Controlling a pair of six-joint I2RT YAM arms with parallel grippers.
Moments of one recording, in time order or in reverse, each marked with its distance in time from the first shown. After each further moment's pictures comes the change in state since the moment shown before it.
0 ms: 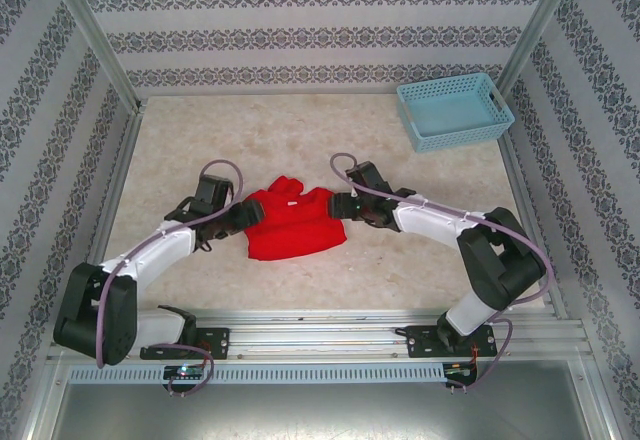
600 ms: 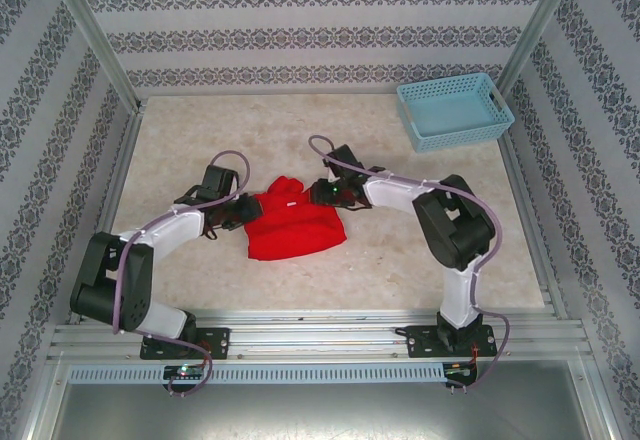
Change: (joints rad) left arm 0.019 0.149 0.066 0.044 0.089 0.011; right arm 0.022 0.362 0.343 -0.035 -0.150 0.056
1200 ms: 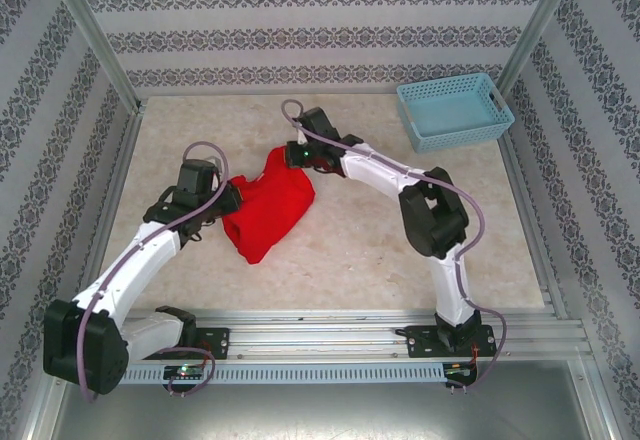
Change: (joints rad) left arm 0.000 -0.331 0.059 -0.210 -0.217 0.094; right arm 0.043 0.183 0.512 -0.080 0.022 -0.095
